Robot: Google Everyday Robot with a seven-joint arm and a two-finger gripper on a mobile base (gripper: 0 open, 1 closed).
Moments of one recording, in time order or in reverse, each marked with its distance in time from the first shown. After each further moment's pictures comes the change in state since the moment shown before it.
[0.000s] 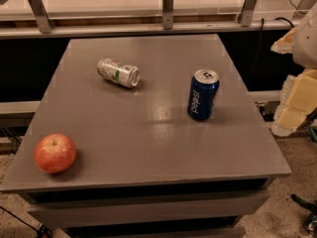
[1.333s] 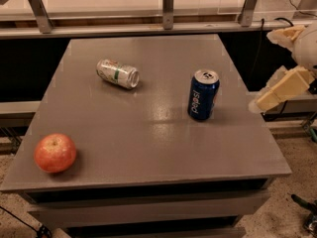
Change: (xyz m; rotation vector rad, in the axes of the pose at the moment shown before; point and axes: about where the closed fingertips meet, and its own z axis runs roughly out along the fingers) arm -0.017 -0.054 0.025 0.145 -0.471 0.086
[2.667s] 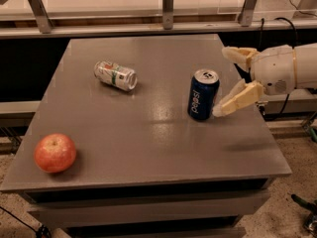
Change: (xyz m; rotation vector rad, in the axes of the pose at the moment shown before) arm -0.027 0.012 0.083 -0.178 -0.435 0.022
